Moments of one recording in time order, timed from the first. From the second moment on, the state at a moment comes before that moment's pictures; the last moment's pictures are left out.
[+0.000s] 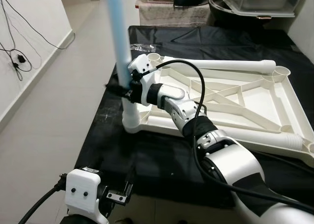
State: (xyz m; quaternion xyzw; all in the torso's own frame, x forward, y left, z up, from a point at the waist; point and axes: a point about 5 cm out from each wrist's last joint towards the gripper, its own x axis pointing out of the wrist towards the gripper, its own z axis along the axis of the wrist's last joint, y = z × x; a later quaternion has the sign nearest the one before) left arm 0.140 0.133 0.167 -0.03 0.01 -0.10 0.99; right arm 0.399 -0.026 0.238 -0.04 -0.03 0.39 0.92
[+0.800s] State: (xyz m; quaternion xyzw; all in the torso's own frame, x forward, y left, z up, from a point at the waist) left arm 0.149 0.138 0.162 -0.02 0.01 -0.10 1.00; right arm 0.393 -0.051 0.245 0.03 -0.08 -0.19 0.98
